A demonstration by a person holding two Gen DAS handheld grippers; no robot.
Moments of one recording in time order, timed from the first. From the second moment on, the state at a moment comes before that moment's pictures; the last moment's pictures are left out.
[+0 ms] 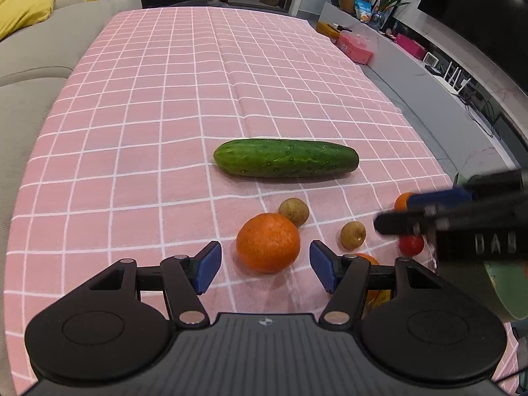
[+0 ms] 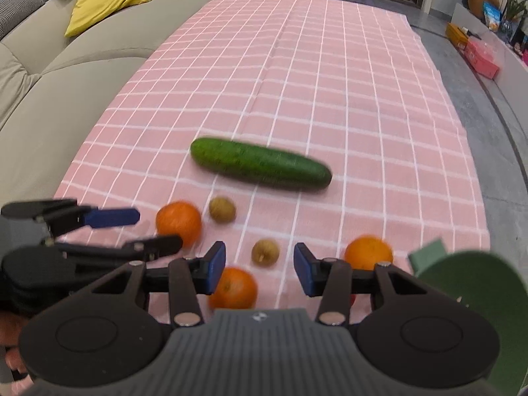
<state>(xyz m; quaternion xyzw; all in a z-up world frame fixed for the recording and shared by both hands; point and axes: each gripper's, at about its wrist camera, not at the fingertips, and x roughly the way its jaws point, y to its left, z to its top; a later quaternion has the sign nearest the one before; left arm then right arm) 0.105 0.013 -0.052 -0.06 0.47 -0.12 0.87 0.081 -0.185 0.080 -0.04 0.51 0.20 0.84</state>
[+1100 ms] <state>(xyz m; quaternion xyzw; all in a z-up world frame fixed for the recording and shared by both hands) 0.119 0.019 -0.068 -0.10 0.48 -0.14 0.86 0.178 -0.109 0.025 -0.36 0.48 0.34 0.72</state>
